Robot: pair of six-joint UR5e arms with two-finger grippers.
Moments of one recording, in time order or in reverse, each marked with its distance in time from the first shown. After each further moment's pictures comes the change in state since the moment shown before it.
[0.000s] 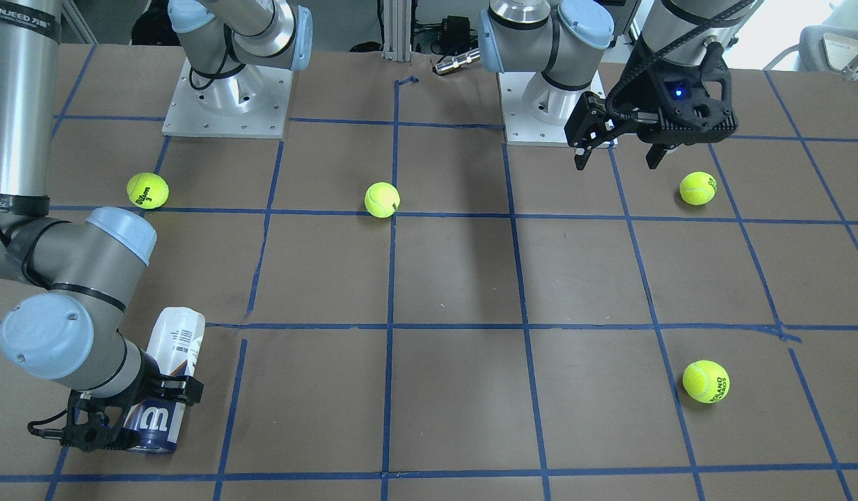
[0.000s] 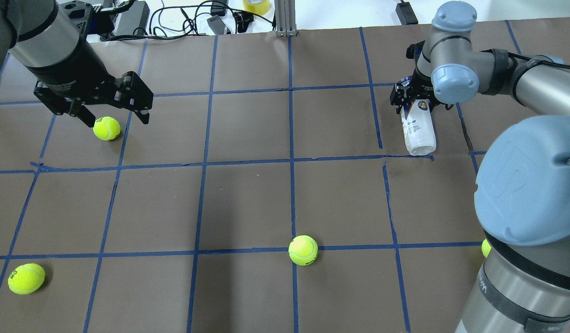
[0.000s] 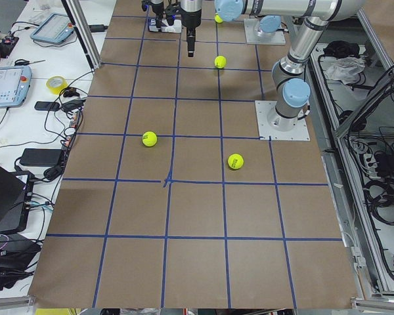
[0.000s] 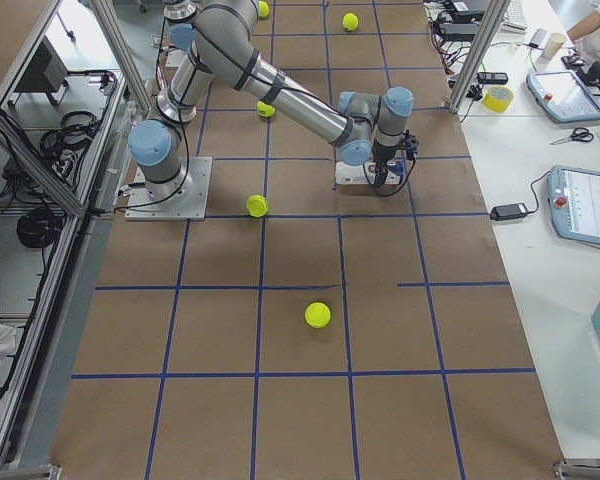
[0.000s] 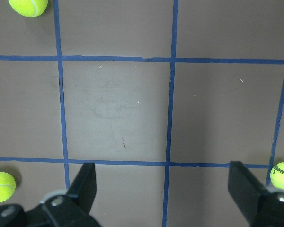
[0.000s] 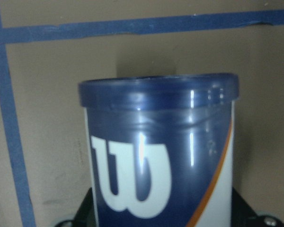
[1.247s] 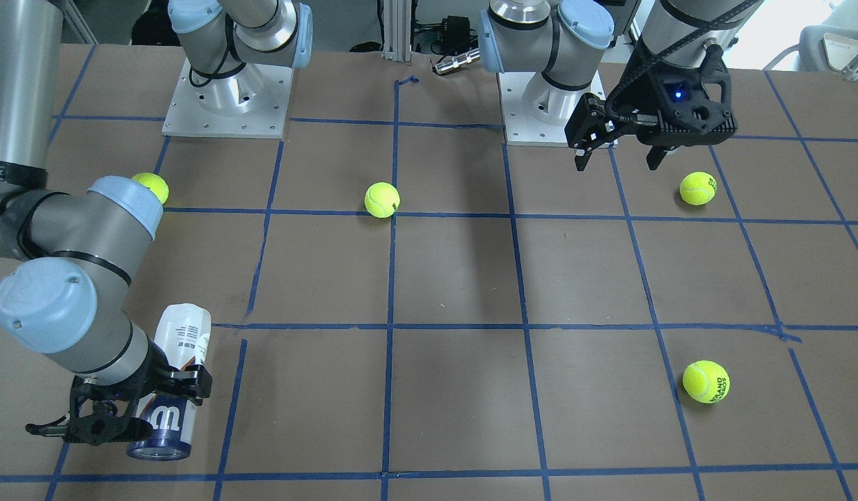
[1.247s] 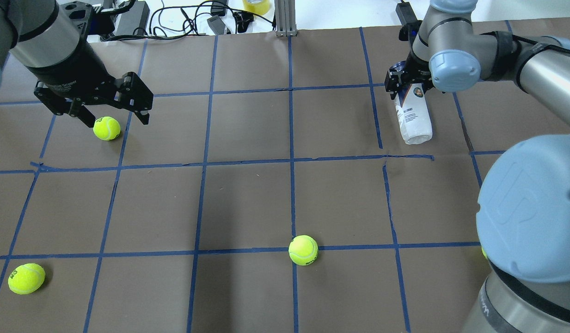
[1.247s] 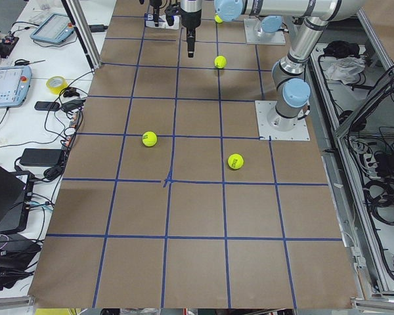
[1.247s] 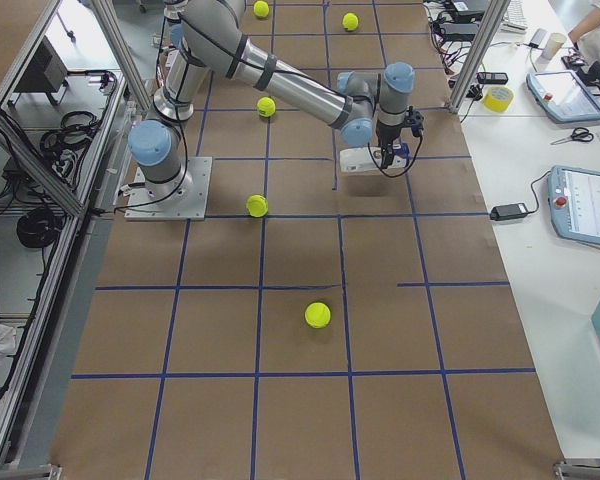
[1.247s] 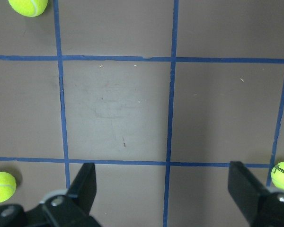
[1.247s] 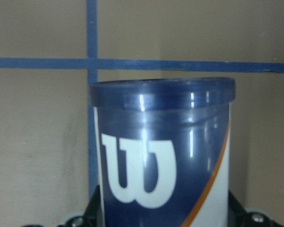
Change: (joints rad) left arm 0.000 -0.002 0.000 -0.001 0.004 0.003; right arm 0.071 -0.069 -0.044 0.027 0.036 -0.040
